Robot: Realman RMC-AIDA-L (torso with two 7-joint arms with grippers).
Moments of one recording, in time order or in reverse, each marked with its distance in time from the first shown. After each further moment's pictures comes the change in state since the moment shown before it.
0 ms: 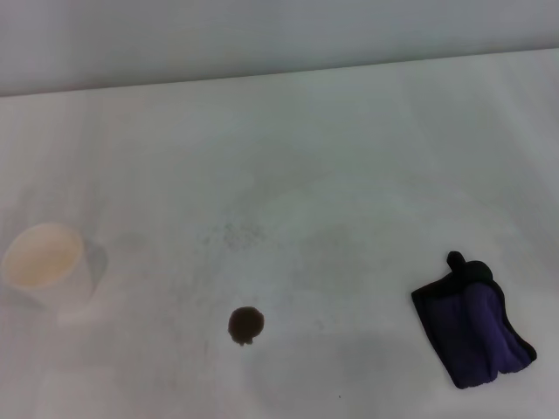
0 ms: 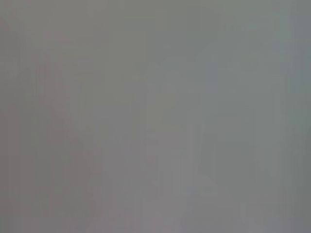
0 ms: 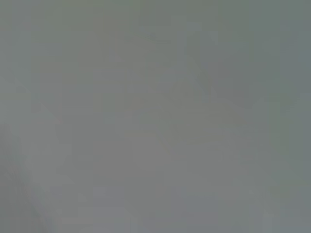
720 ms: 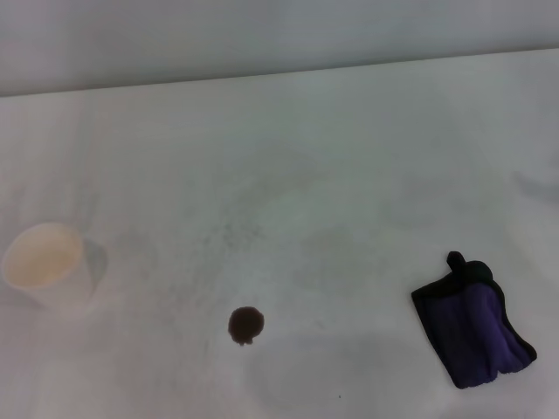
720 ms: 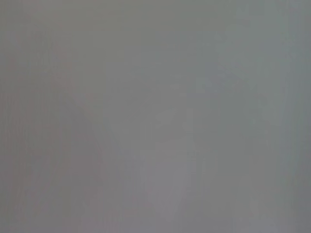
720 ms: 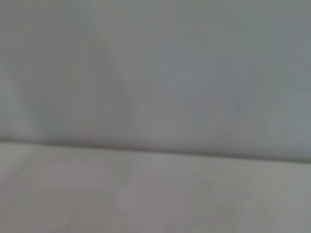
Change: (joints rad) left arm -0.025 -0.005 0.000 0.000 0.000 0.087 -0.002; right arm 0.070 -0.005 -0.156 -0.771 -0.651 0.284 0.701
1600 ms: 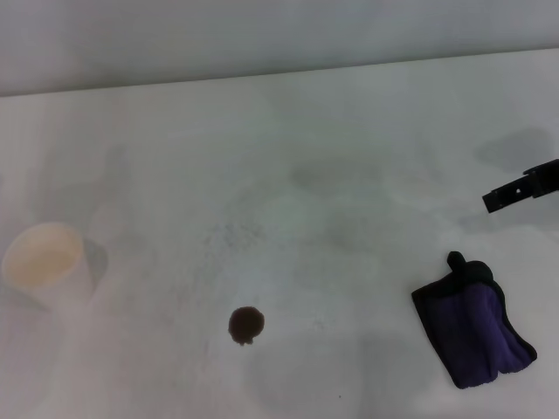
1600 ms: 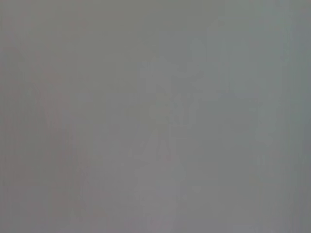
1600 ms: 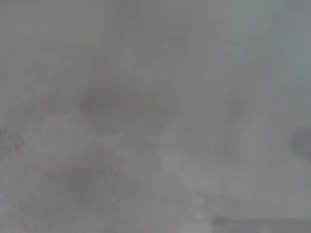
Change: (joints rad) left arm -0.052 0.005 -0.008 0.081 -0.002 0.051 0.003; right arm 0.150 0.012 -0.575 -0.077 -0.449 -0.010 0.580
